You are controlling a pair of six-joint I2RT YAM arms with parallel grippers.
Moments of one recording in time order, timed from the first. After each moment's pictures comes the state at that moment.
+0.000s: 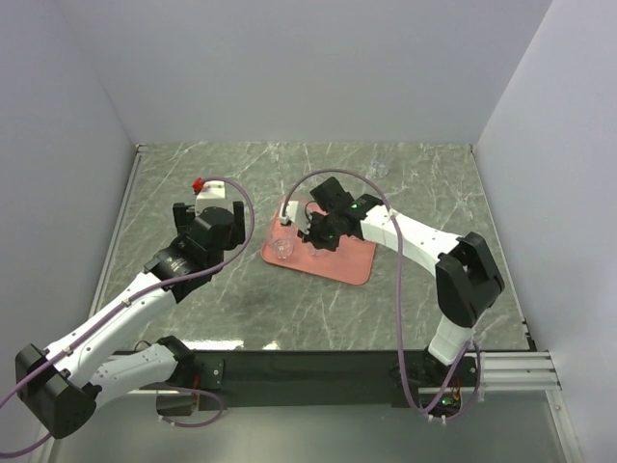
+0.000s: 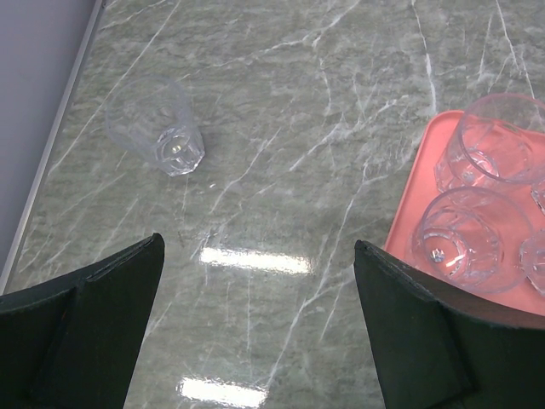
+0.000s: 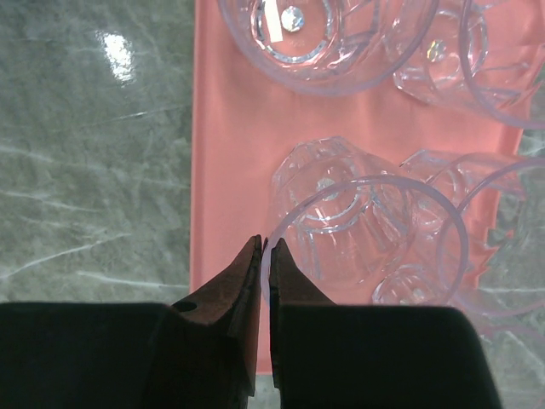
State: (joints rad) left arm -0.65 0.98 0.87 -0.41 -0.76 -0.29; right arm 0.70 1.72 1.32 -0.62 -0.25 -0.64
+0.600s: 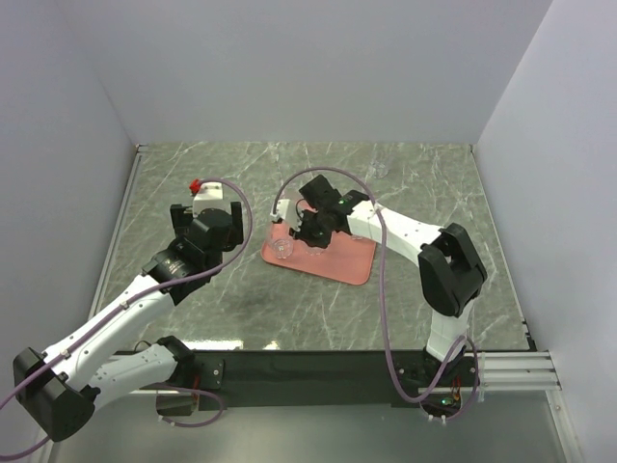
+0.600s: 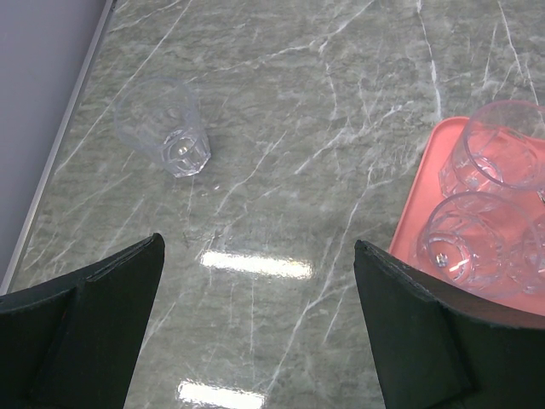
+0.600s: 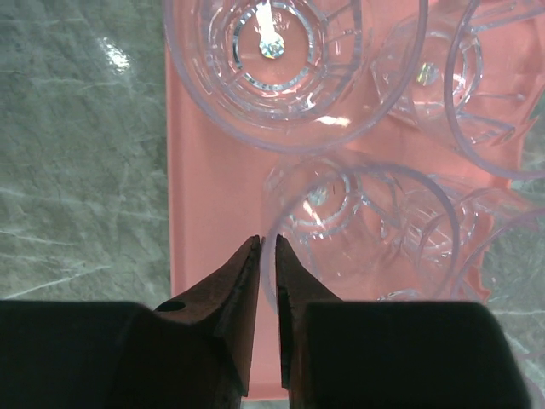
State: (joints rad) left arm -0.65 0.96 0.86 -0.40 -0.78 -0.29; right arm 0.72 1.84 1.43 -0.63 -0.22 -0.63
